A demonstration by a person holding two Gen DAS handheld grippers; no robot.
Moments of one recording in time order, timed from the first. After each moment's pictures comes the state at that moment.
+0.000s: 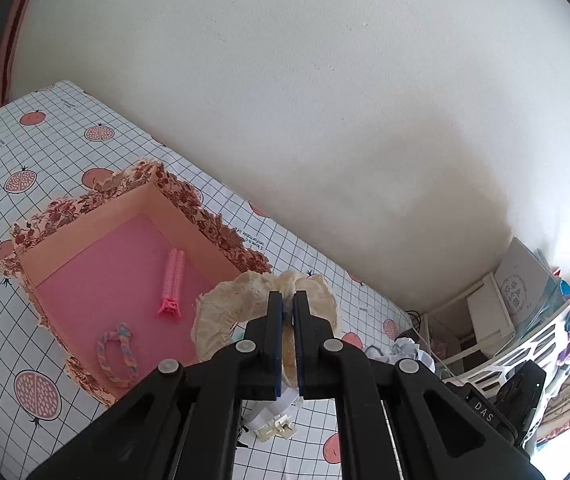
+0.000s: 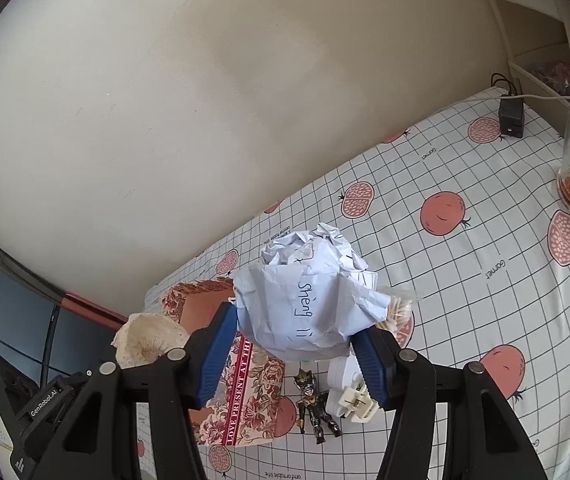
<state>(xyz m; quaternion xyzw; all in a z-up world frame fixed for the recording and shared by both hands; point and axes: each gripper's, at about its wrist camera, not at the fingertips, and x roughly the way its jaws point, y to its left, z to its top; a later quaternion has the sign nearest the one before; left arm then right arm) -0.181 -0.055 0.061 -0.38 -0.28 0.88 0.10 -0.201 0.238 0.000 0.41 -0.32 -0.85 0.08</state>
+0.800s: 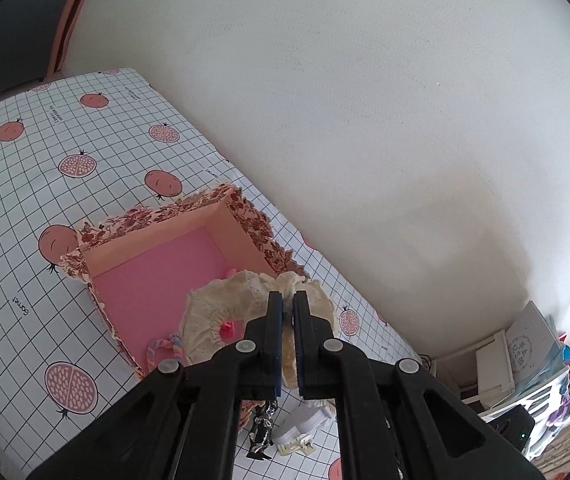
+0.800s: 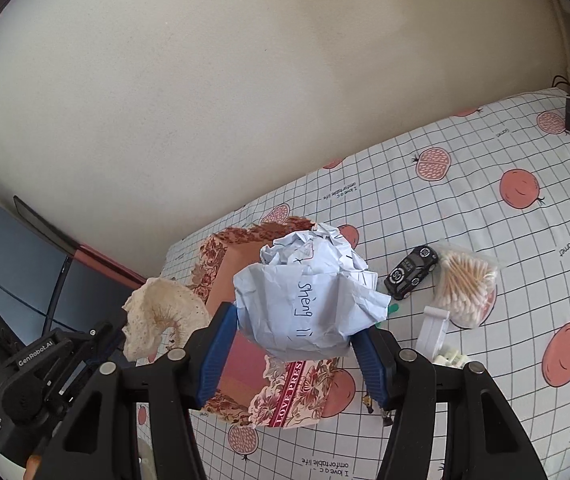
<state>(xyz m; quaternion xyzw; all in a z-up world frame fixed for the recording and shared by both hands) -0.169 -0.125 0.056 -0.37 -0.35 0.86 0.02 -0.199 0.133 -0.008 0.43 -0.28 -0.85 0.15</state>
